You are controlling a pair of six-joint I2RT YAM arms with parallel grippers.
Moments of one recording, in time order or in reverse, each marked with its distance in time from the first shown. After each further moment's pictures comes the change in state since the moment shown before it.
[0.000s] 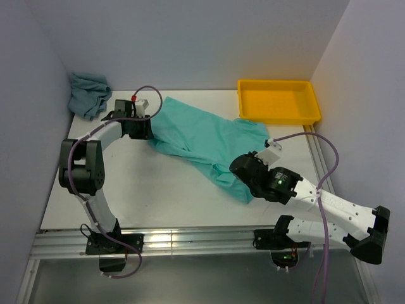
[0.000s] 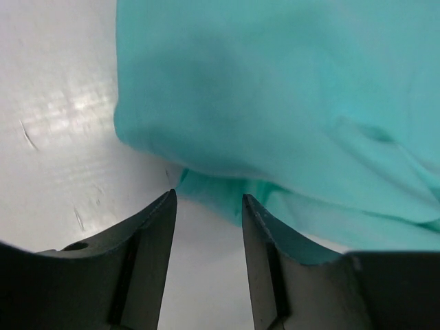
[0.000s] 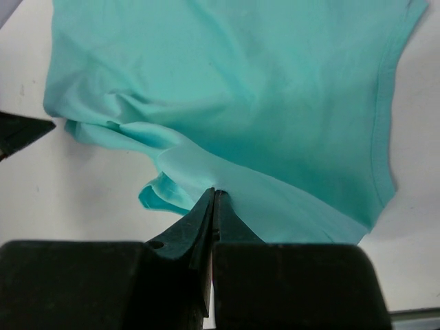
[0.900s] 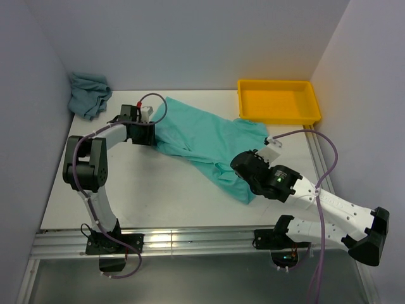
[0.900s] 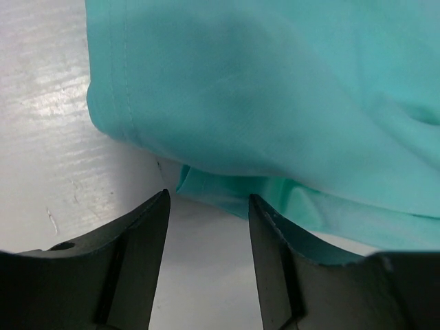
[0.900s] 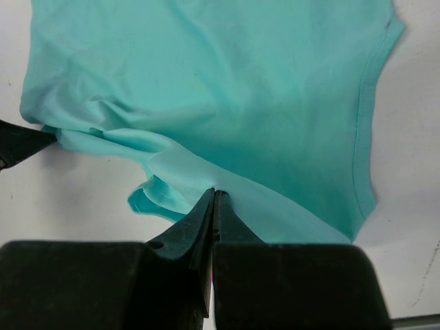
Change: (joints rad) left arm -0.028 0.025 -0.072 0.015 -0.042 0.032; right arm -0.059 0.011 -0.008 0.018 -0.010 -0.092
